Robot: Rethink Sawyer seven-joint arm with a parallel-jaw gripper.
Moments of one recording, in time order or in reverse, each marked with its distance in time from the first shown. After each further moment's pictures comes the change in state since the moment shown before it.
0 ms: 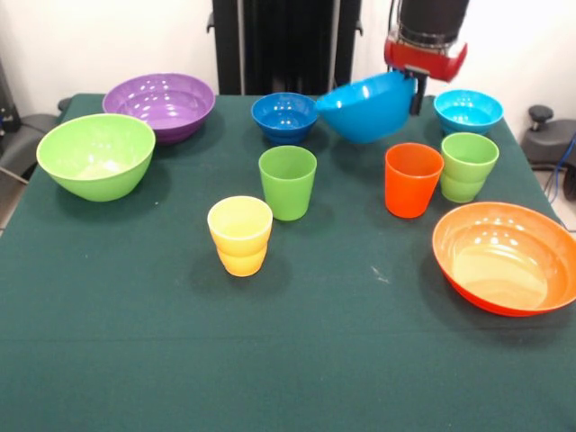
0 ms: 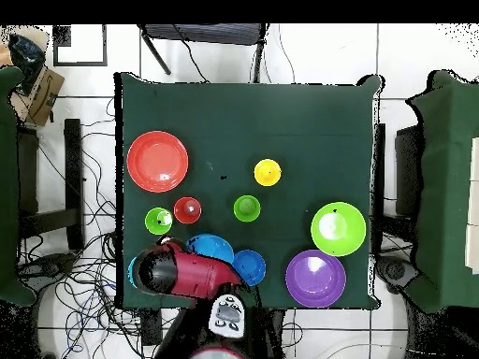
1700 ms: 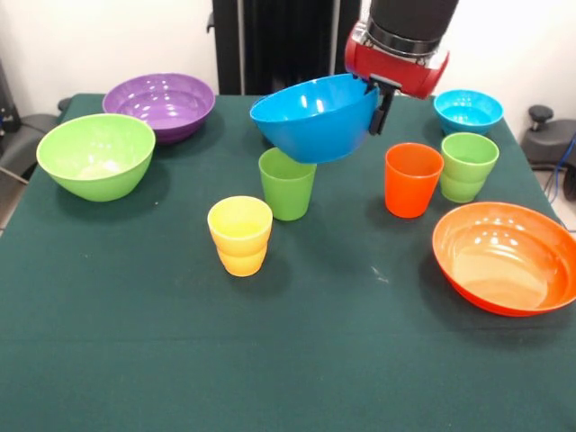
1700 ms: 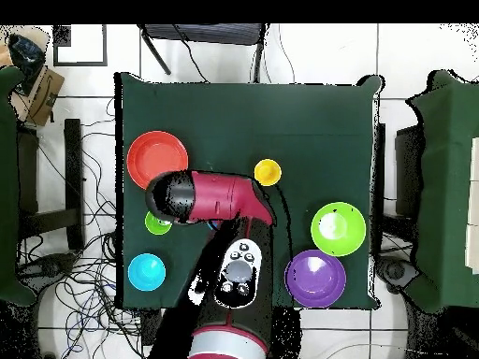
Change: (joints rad) arm -0.002 0.072 -0.146 -0.549 -0.216 0.507 0.000
